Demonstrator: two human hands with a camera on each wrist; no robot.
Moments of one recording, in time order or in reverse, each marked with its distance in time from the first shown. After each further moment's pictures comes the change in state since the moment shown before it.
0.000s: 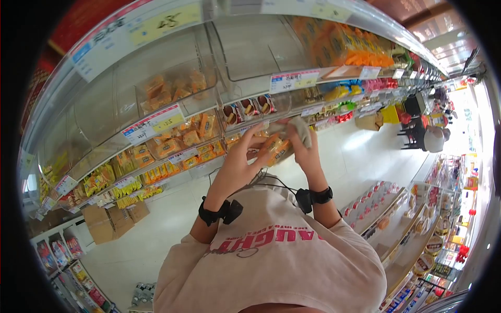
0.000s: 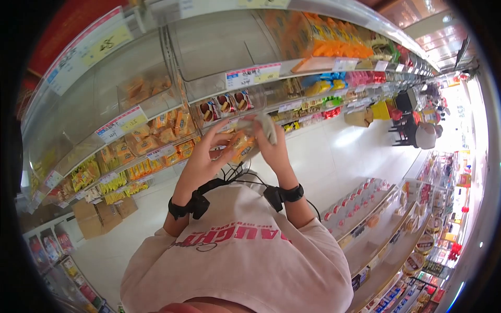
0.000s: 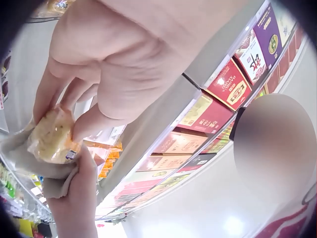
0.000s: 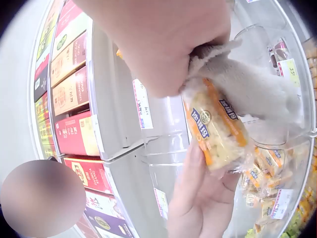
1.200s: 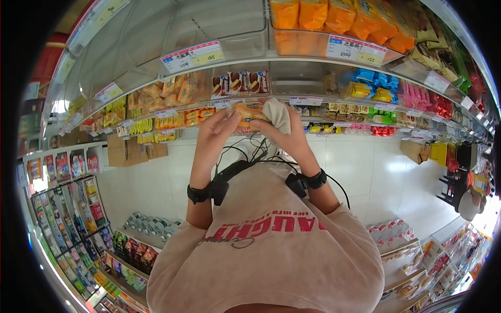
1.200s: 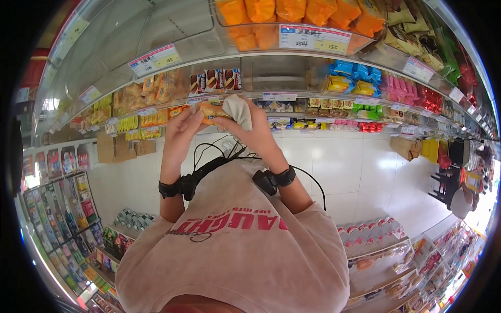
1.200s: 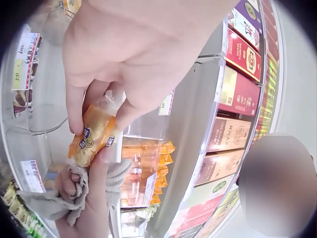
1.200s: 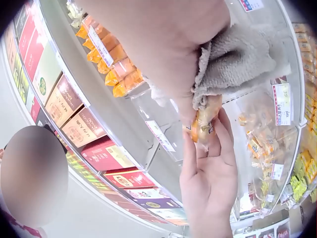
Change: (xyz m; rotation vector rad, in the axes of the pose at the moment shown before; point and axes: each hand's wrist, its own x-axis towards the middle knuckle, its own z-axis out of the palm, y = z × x) left_hand 0.066 -0.016 0.147 -0.081 0.622 -0.124; right_hand 0.050 0.082 -0.126 0.336 -0.439 -0.020
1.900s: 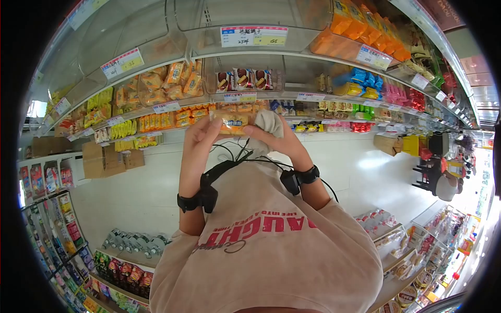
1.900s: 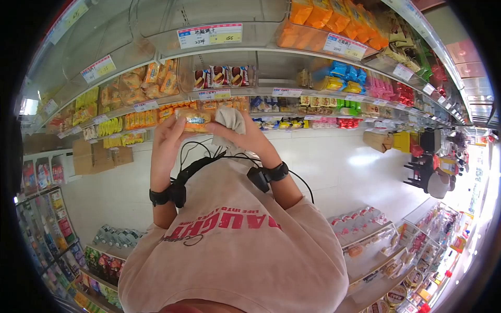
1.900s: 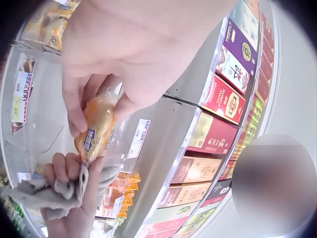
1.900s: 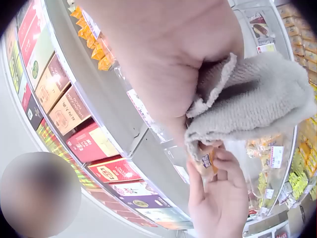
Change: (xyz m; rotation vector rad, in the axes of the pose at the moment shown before) left_hand -0.044 -0.003 -0.104 -0.195 -0.072 0.007; right_hand -0.018 -0.024 0.092 -0.044 -0.203 0.244
